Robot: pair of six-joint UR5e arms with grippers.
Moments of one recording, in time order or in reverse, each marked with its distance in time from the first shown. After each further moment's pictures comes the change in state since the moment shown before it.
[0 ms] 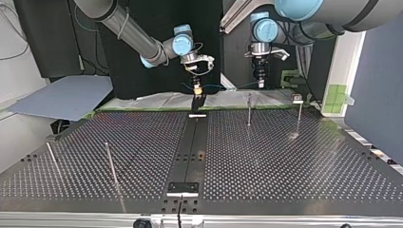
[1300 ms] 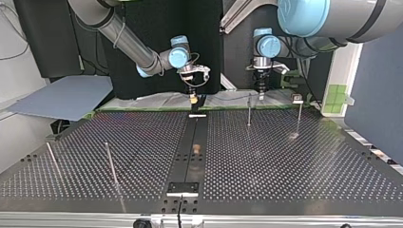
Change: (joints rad) left arm 0.060 -0.041 0.114 -0.042 0.112 -0.033; right arm -0.052 0.029 -0.106 0.088 -0.025 -0.013
